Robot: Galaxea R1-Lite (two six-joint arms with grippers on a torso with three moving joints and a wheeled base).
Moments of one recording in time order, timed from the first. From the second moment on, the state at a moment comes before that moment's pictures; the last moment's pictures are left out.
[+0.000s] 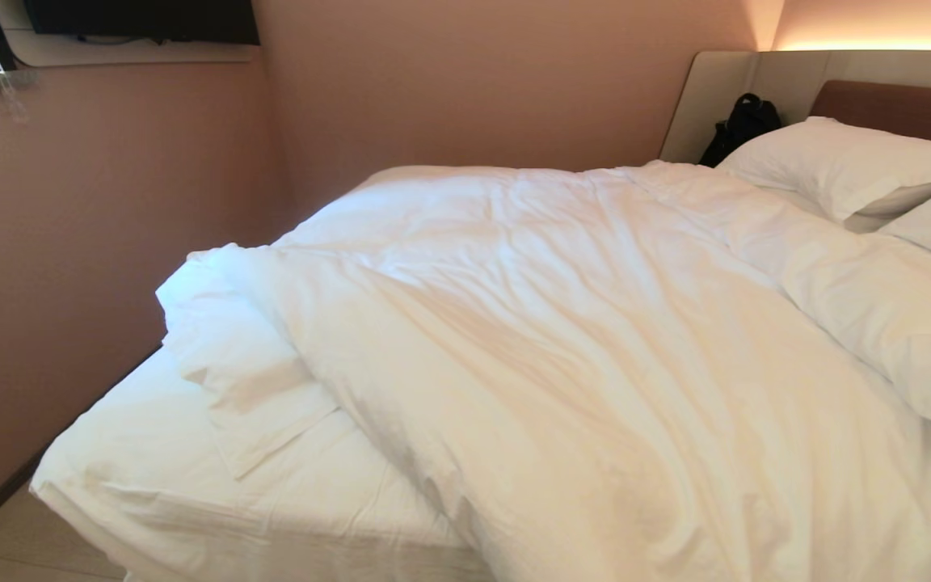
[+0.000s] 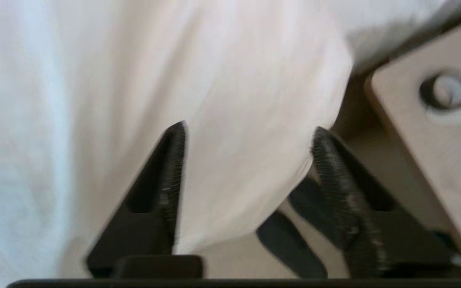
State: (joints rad) left arm 0.01 0.00 0.00 -0.01 0.01 -0.07; right arm -1.46 1.73 -0.96 0.06 0.64 -0.69
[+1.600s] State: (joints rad) left arm 0.01 0.00 0.00 -0.01 0.01 -0.07; right arm -1.74 2.29 -1.60 0.66 0.73 -0.75
